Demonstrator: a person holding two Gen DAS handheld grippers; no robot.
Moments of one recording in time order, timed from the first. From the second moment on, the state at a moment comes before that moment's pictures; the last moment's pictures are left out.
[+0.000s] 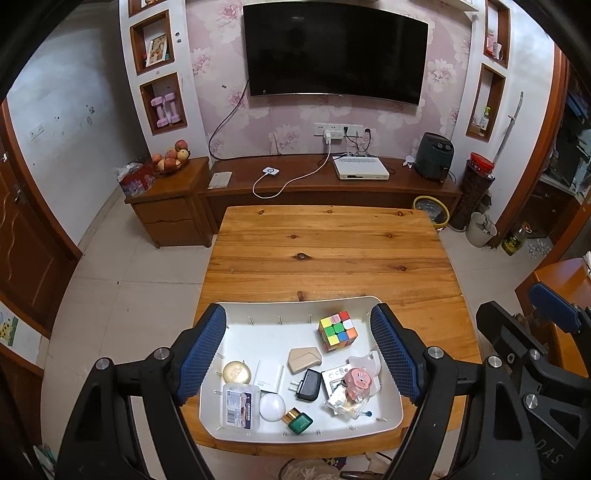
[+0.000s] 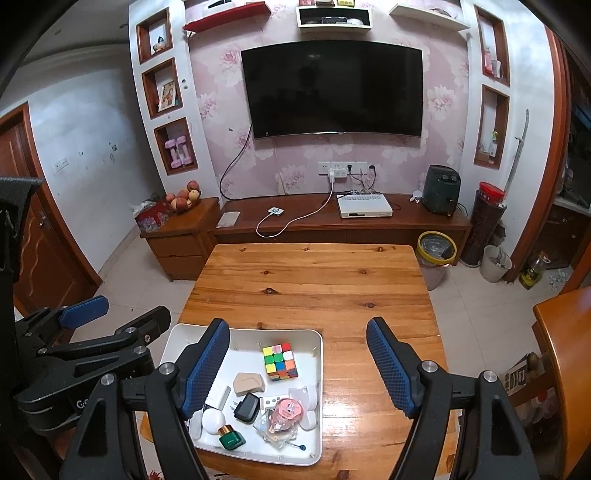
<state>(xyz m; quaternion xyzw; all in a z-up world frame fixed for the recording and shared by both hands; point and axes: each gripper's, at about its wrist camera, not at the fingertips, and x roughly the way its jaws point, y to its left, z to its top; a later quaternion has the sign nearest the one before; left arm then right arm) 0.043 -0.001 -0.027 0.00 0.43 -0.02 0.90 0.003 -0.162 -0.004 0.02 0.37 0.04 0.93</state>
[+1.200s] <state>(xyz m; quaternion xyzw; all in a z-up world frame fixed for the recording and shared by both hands) 0.045 0.002 -0.026 0.00 0.43 -0.02 0.90 0.005 -0.166 0.000 0.02 0.37 0.04 0.93</state>
